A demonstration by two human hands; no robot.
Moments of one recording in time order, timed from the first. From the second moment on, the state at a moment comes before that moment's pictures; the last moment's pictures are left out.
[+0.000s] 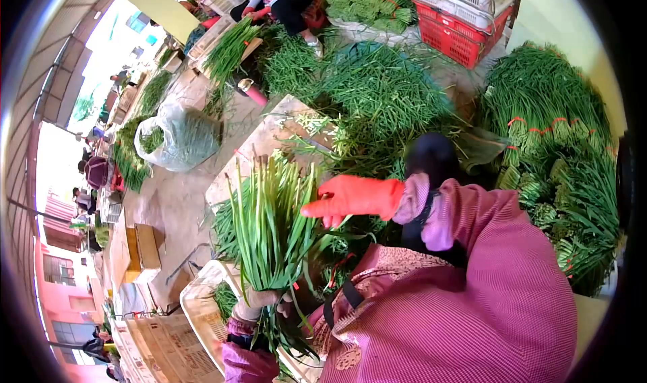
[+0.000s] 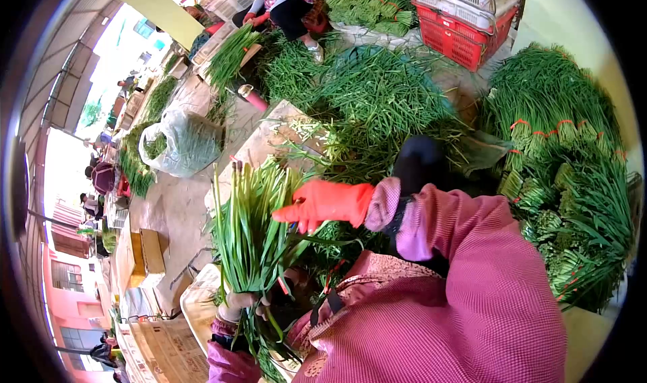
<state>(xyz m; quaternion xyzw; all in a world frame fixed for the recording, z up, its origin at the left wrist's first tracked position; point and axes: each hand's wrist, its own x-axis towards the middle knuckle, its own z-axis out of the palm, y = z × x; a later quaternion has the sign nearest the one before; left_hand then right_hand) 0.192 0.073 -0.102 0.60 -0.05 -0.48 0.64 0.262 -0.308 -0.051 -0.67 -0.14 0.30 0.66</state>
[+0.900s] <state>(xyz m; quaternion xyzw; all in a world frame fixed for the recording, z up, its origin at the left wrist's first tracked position) 0.180 0.074 -0.083 0.54 -0.03 -0.46 0.71 0.297 -0.387 -0.043 -0.71 -0.05 0.01 0.70</state>
